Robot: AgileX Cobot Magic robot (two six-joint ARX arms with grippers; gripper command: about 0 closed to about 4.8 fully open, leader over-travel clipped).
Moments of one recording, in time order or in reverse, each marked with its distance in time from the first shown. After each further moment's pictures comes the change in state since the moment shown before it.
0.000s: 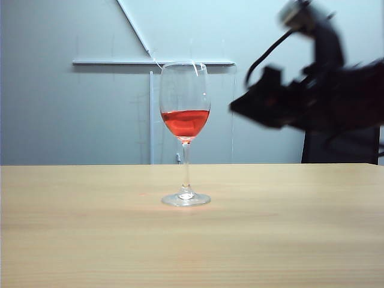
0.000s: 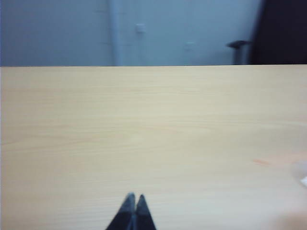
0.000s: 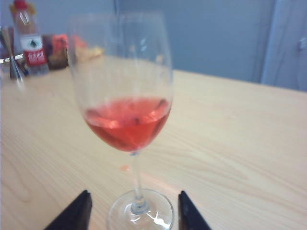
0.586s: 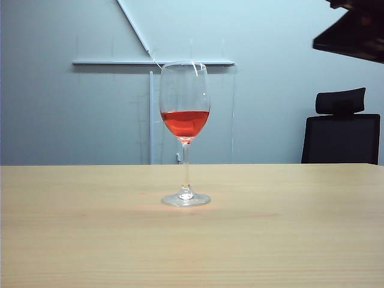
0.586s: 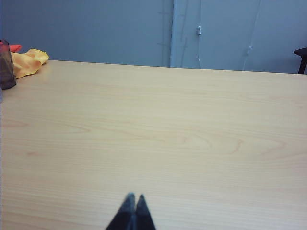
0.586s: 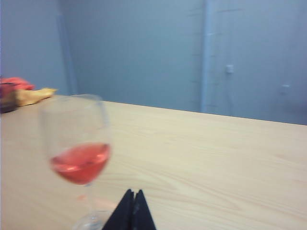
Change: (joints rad) left arm 0.183 0.000 0.000 0.000 -0.006 0.000; right arm 0.001 -0.785 -0.090 -0.618 0.241 0.004
